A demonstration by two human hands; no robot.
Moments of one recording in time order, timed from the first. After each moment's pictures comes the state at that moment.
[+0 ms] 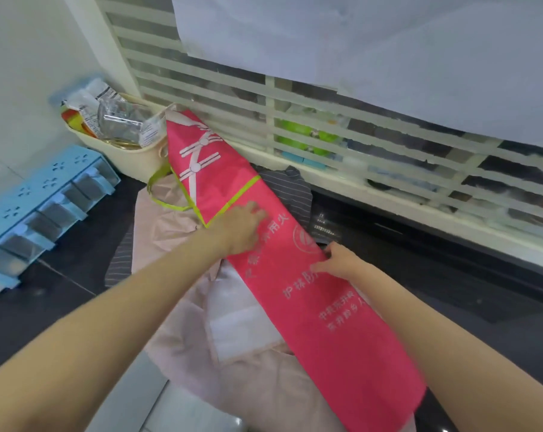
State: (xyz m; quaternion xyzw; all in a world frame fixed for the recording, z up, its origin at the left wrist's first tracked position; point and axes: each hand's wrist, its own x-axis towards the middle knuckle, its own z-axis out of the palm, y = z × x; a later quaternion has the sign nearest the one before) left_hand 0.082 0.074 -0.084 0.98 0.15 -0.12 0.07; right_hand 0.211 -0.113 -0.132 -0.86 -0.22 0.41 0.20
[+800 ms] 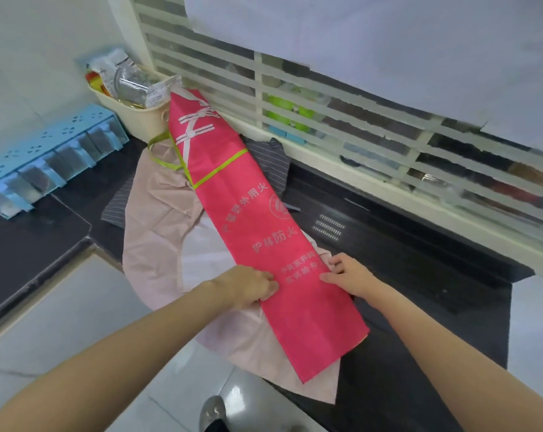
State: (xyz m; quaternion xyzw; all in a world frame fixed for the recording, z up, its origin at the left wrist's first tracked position) left_hand 0.020 -0.114 -0.115 0.97 -0.01 -0.24 0.03; right_hand 0.196 -0.260 -0.126 -0.84 -0.27 0.42 0.22
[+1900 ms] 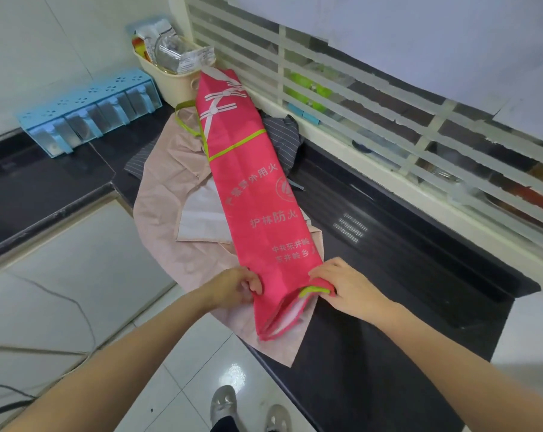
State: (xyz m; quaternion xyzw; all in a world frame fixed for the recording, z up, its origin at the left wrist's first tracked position) left_hand -0.020 -0.194 -0.148 0.84 0.31 -0.09 0.45; right_hand 0.214 -0.330 -0.154 -0.68 -0.69 0.21 0.12
